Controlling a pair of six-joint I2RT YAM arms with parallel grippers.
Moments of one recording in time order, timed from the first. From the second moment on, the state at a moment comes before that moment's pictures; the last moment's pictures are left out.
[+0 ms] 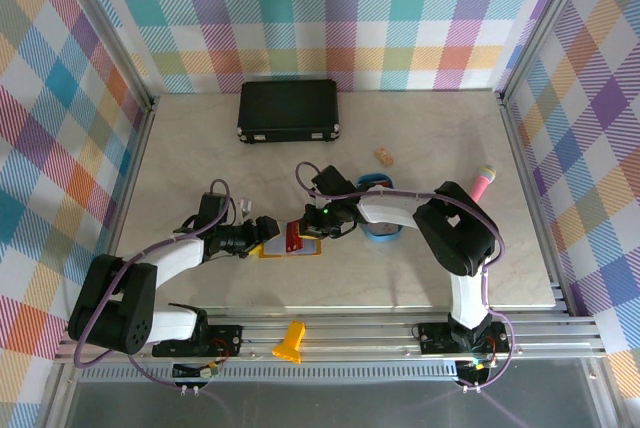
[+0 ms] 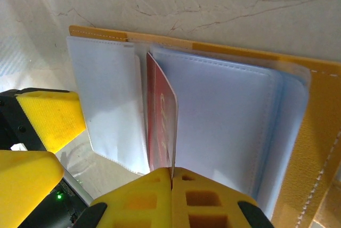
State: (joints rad) left arm -0.22 1.31 0.44 -0.09 0.60 -0.68; right arm 0.81 1.93 1.17 -0.26 -0.50 0.82
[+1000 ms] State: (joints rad) left arm -0.22 1.31 0.45 -0.11 0.58 -0.68; right arm 0.81 1.94 1.18 -0.30 -0.55 0.74
